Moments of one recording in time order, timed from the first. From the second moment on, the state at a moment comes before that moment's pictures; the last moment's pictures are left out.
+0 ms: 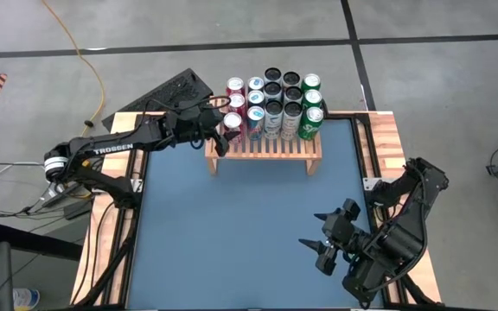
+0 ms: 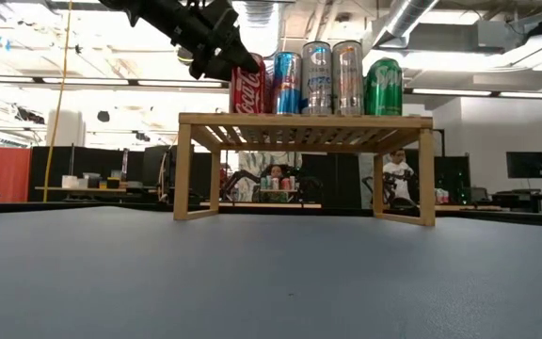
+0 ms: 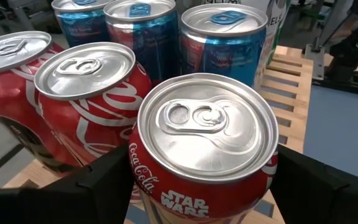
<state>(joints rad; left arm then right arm) 0.41 1.32 1.04 -0.04 -0.10 0.04 0.87 1.69 1.88 -1.55 0.89 1.28</state>
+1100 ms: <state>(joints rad) 0.44 1.26 1.04 -0.19 -0.03 0.10 0.87 1.69 1.88 -1.54 0.89 1.29</state>
